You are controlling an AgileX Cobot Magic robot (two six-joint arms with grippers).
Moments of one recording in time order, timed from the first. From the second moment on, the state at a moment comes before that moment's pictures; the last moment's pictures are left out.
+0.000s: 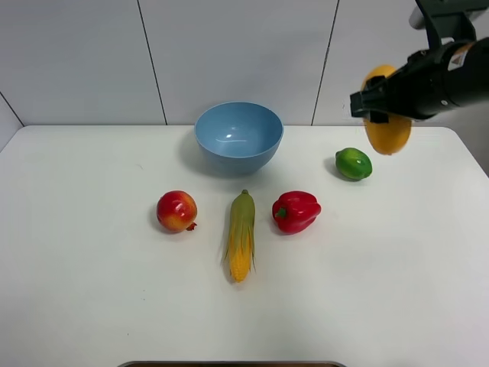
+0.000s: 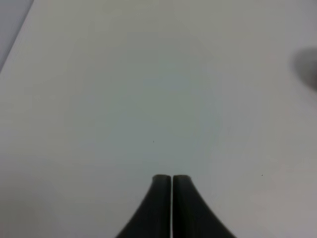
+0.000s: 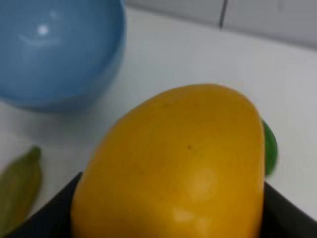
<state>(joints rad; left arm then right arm) 0.00 0.00 -0.44 0.08 1.09 -0.01 0.31 1.33 -1.04 0.05 0.50 0.02</state>
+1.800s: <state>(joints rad) 0.00 0.00 -0.44 0.08 1.09 -0.01 0.48 2.33 -1.83 0.06 0.26 0.00</state>
